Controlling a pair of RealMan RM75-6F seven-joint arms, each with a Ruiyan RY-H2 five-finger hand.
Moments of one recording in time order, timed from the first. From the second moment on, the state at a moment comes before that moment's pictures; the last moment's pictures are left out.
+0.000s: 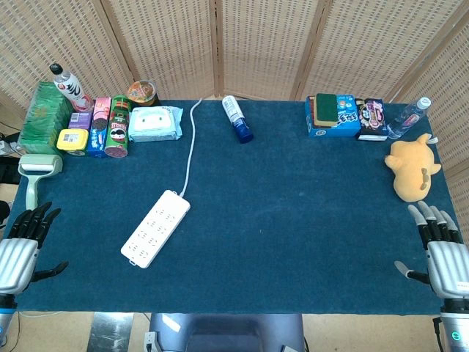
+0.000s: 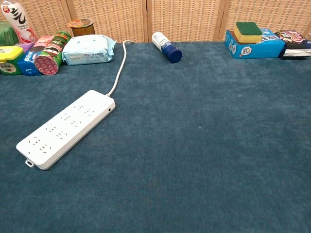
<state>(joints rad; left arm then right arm) -0.09 -1.09 0.01 -1.71 1.57 1.48 0.06 0.06 -1.04 0.08 -1.75 -1.49 1.50 -0.07</state>
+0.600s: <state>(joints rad) -0.10 -1.11 0.00 -1.69 1.61 1.50 0.03 0.06 -1.03 0.08 -1.76 -1.49 1.50 -0.06</state>
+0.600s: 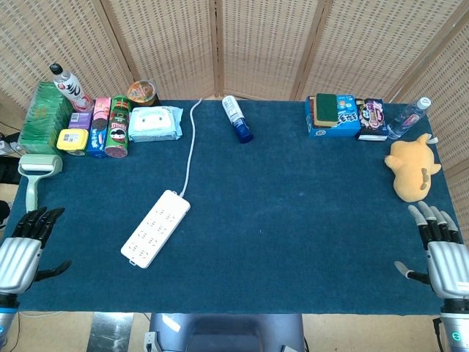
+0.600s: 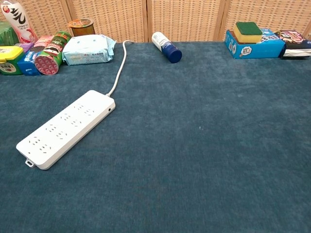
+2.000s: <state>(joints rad) -0.59 -1.48 -0.21 -1.64 0.89 0.97 0.40 0.14 -1.04 0.10 -1.72 -1.36 1.30 0.01</state>
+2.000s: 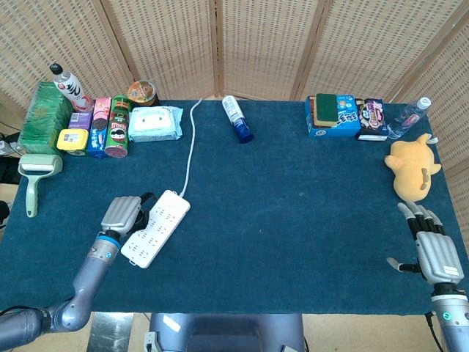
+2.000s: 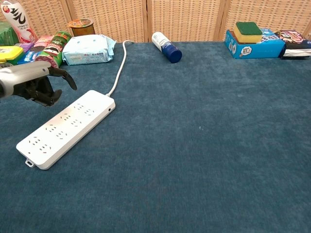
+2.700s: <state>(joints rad) -0.66 -1.57 -0.19 -1.55 0.83 0.99 0.46 0.14 -1.04 0.09 -1.71 -1.36 1.31 0.03</state>
